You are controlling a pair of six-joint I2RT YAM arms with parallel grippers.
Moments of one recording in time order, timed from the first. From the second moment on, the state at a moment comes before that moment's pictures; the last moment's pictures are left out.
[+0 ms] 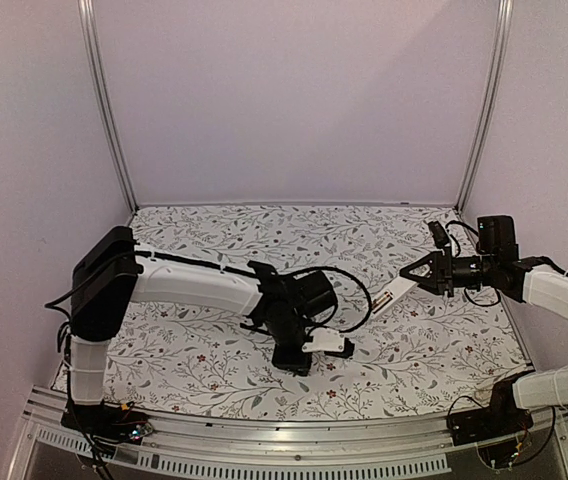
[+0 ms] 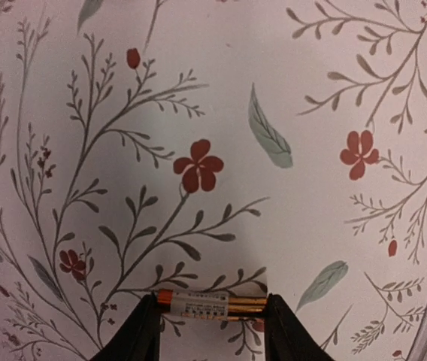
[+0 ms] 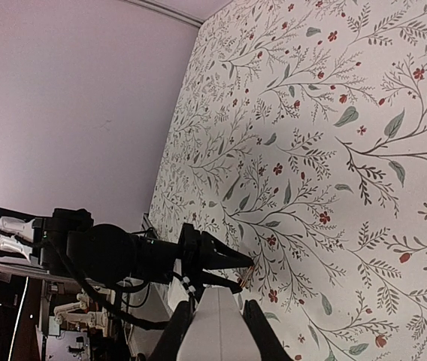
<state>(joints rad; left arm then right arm) -1.14 2.11 1.51 -0.73 0.13 0.58 0.19 1.15 0.65 -0.13 -0.95 0.58</state>
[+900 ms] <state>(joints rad) -1.13 1.84 1.26 -0.55 -0.26 -0.97 0.18 1.15 0.65 -0.13 -0.94 0.59</state>
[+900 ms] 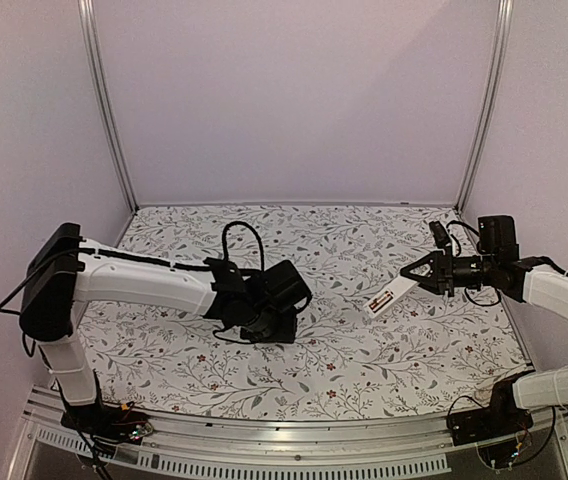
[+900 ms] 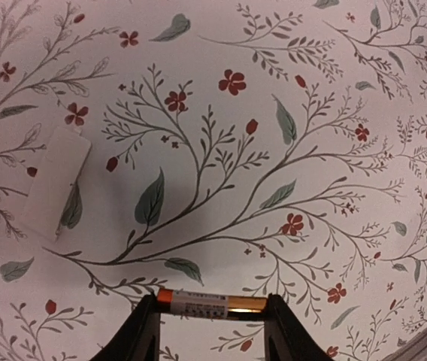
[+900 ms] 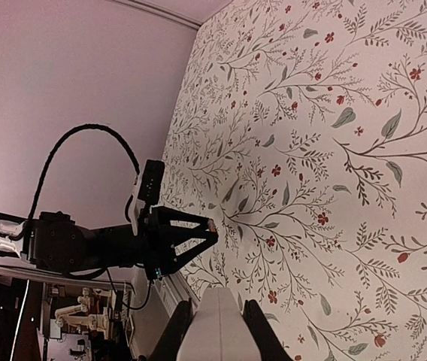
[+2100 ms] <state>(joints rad) -1.11 2.04 1.41 -0.78 -0.19 -1.22 0.18 1.15 0.65 -0.13 -0.94 0.59</state>
